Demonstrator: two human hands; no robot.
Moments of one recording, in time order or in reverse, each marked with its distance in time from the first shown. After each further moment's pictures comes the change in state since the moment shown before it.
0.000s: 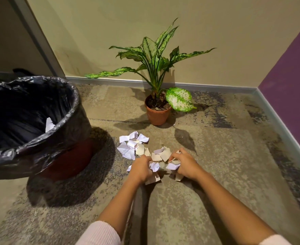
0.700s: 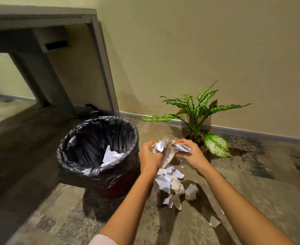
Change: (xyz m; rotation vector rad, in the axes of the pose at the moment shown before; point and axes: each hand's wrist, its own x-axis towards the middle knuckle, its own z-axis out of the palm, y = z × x) left_hand -0.036 0.038 -0.193 -0.631 0.685 -0.200; right_hand 0.030 -0.181 -0.116 0.491 0.197 -0.372
